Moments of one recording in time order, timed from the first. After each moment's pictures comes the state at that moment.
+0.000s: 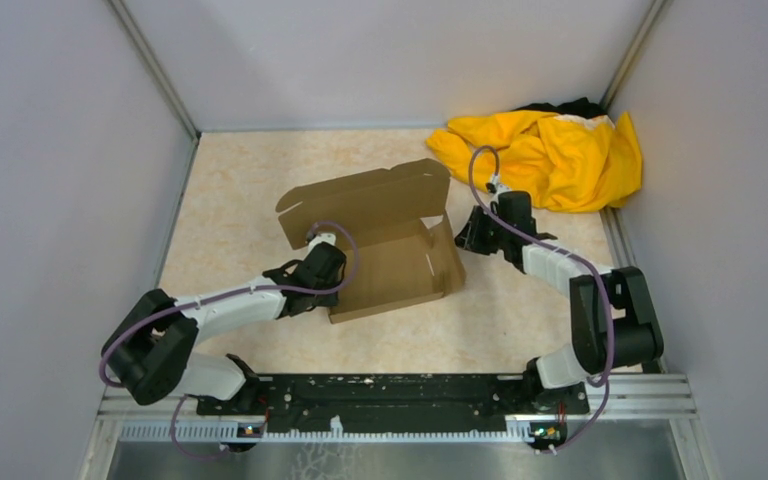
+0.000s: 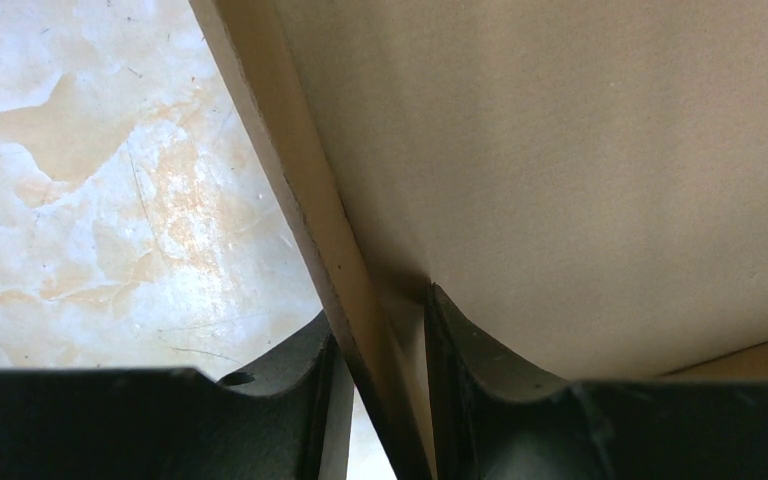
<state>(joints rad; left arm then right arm) -0.75 1.36 0.60 -0.24 -0.33 -0.58 0.20 1.47 0.72 0.02 -0.33 0.45</state>
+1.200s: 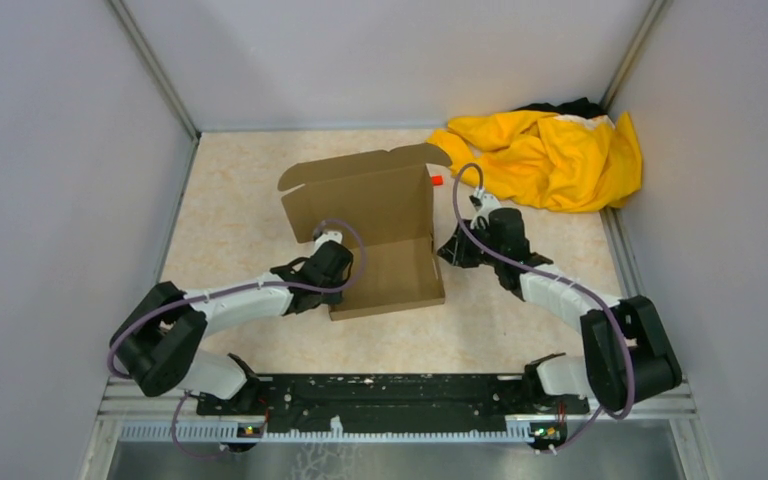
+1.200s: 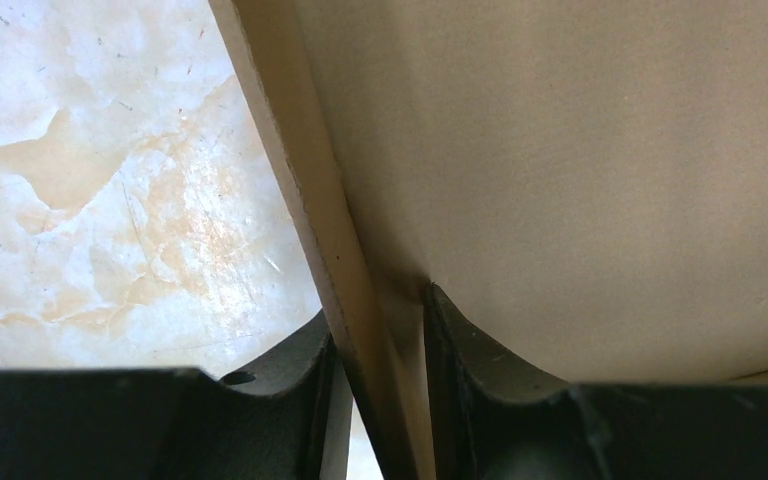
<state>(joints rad) -0.77 1.42 0.64 -0.23 -0.36 -0.56 0.34 1.32 0.58 0.17 -0.36 0.41</state>
